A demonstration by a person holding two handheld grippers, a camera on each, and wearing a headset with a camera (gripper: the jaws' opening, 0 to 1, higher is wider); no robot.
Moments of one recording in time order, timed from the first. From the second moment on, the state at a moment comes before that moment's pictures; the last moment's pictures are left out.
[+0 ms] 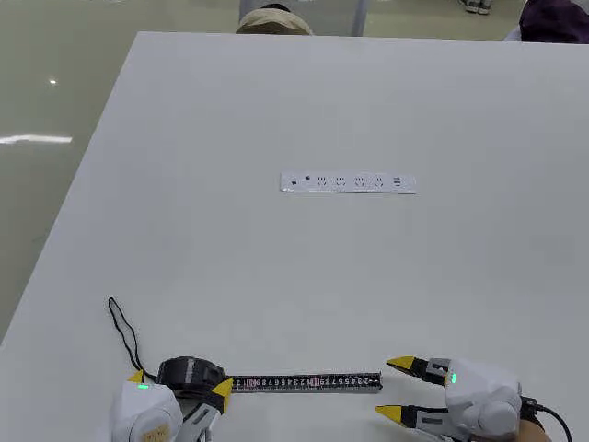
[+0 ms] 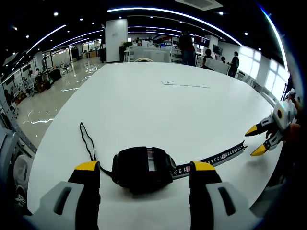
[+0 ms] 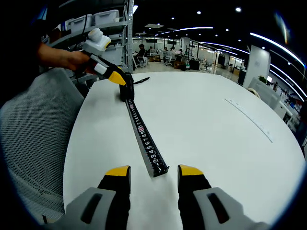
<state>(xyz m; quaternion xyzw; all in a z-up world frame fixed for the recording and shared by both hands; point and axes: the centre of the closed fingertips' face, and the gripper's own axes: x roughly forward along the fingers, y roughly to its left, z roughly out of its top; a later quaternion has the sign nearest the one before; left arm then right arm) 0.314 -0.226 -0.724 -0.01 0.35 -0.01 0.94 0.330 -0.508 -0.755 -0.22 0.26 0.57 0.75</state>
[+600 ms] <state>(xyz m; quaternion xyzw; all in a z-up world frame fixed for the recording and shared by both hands) 0.315 -0.222 -0.734 -0.01 0.36 0.01 0.93 0.340 -0.503 -0.773 -0.25 0.25 0.63 0.69</state>
